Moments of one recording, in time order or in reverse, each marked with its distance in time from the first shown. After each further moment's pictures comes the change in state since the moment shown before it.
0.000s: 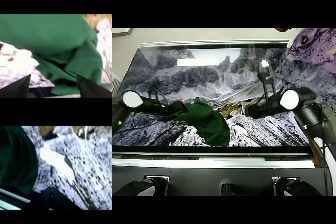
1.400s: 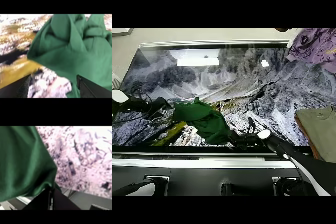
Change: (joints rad) left arm 0.260 -0.146 0.006 -0.011 0.077 0.135; right arm 0.179 -0.154 -0.596 1.018 -0.568 -0.214
